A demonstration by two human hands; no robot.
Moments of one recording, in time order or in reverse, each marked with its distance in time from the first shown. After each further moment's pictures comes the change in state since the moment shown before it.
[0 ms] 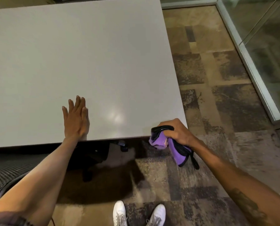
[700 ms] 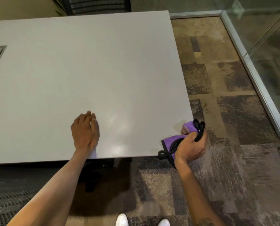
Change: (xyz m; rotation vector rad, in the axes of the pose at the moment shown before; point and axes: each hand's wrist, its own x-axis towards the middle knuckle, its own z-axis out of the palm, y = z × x) left_hand 0.024 0.001 -0.001 0.010 0.127 -0.025; right_hand 0.045 -0.028 0.050 0.176 1.561 0.503
